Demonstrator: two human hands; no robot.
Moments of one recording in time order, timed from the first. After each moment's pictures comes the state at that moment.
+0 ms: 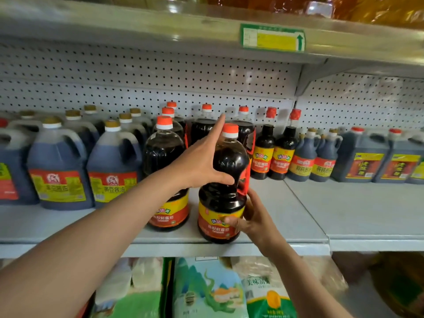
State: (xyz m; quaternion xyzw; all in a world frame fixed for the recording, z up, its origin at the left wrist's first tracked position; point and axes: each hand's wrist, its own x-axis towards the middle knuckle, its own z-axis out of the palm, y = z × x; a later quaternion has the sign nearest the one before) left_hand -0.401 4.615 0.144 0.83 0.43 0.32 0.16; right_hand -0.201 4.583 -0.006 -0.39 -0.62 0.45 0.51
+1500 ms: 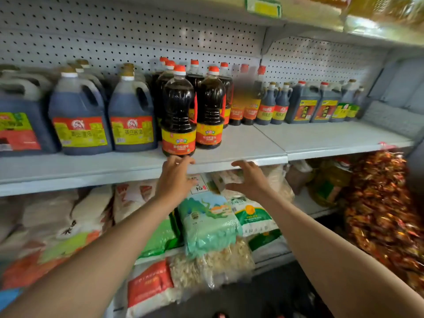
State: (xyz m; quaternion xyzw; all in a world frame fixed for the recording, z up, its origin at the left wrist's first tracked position) left_hand -0.516 4.464 -0.013 0.78 0.52 0.32 0.13; right_hand -0.277 4.425 -0.018 -0.72 -0.63 0.10 0.27
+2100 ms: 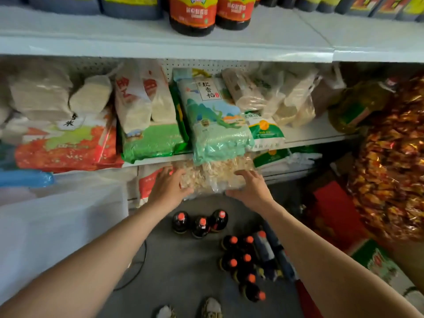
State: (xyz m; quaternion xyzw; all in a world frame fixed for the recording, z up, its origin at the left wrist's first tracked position) left_hand -0.584 4.330 -0.251 0.74 0.60 0.08 0.29; right_hand -0.333 4.270 -0.241 -0.77 -0.57 0.25 0.13
